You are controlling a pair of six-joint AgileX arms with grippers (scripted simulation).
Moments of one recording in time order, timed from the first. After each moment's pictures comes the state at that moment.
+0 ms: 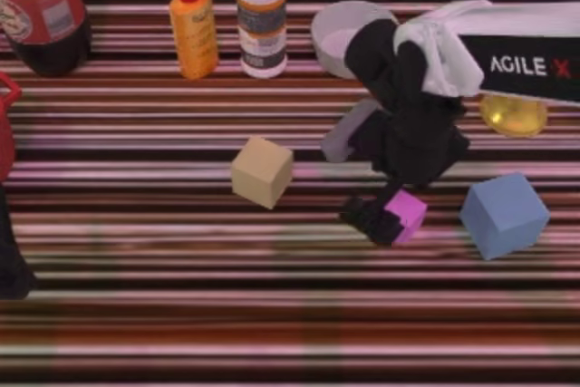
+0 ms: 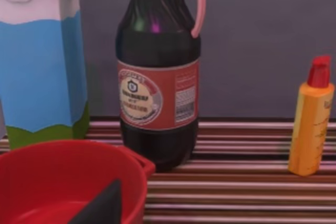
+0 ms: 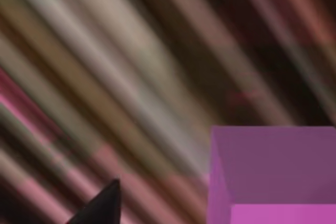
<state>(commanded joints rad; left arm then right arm) 0.00 0.00 0.00 0.00 0.00 0.00 0.52 2.24 1.60 -0.92 0.00 -0.37</state>
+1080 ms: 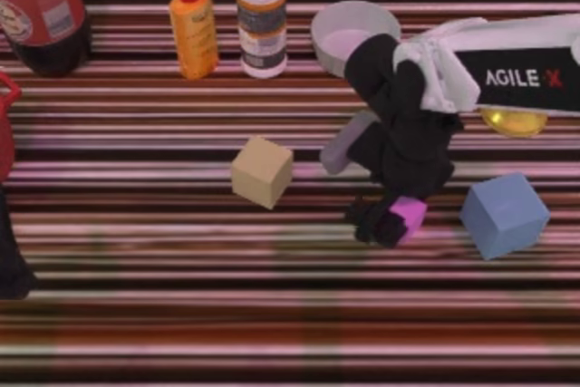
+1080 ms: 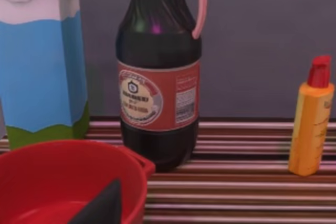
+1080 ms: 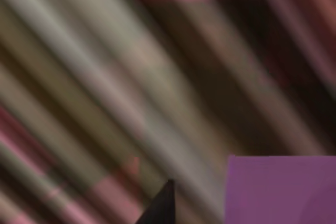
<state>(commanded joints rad) 0.00 0.00 0.00 0.00 0.00 0.00 0.53 2.28 1.54 -0.83 0.00 -0.36</state>
